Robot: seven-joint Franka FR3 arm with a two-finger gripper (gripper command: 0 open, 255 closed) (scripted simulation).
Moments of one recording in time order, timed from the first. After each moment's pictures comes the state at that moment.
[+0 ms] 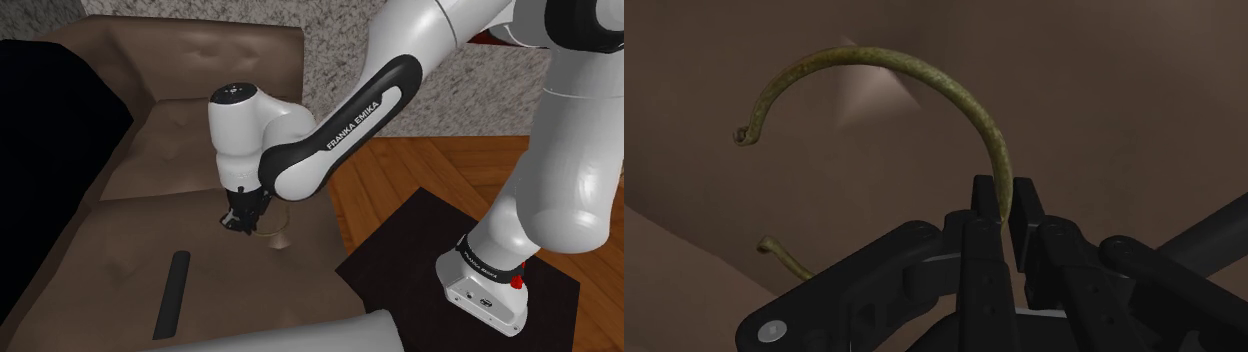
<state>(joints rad) 0.25 0.35 0.48 -2.10 -0.26 2.39 0.79</state>
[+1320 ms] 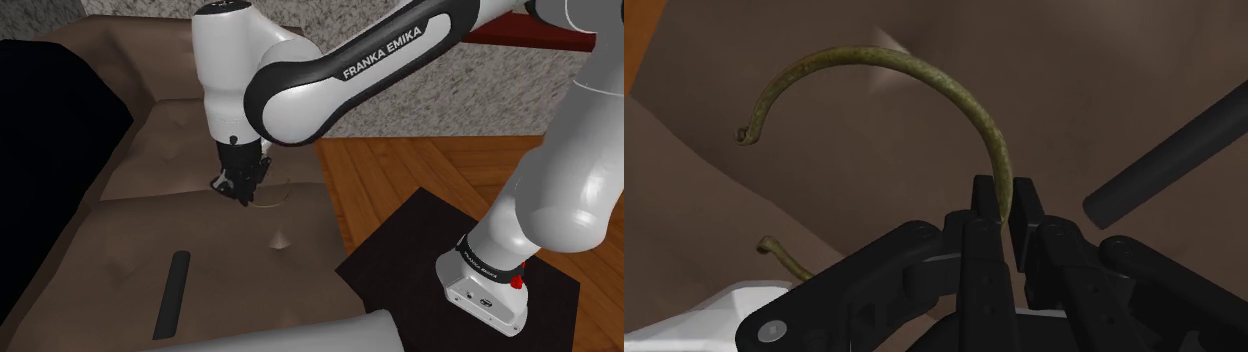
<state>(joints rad) 0.21 0.18 0.53 -2.02 -0.13 2.17 0.70</state>
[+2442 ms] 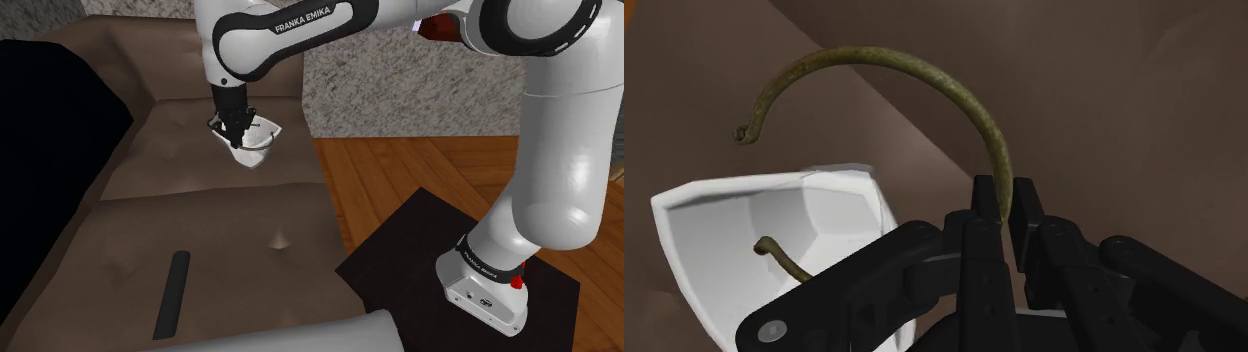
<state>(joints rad) 0.12 0.48 0.41 -1.57 -0.22 2.00 0.47</state>
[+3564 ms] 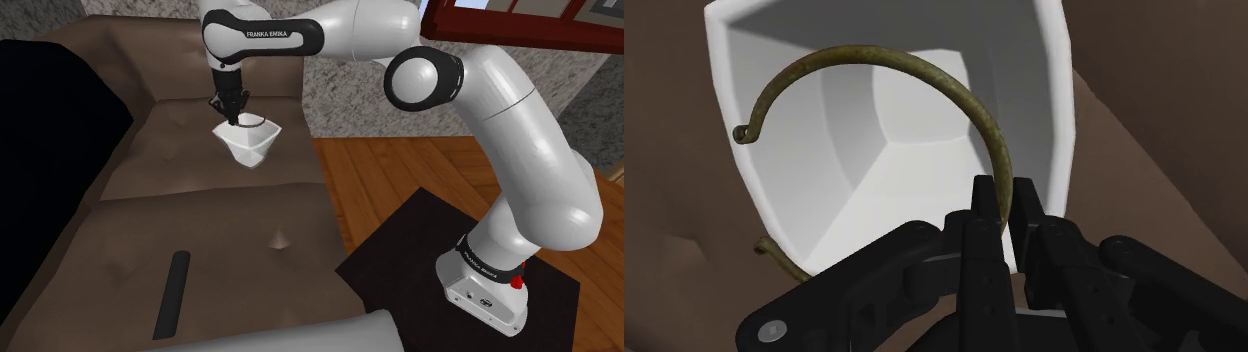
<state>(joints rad) 0.14 0.95 0.32 -0.82 -0.28 1.74 0.27</state>
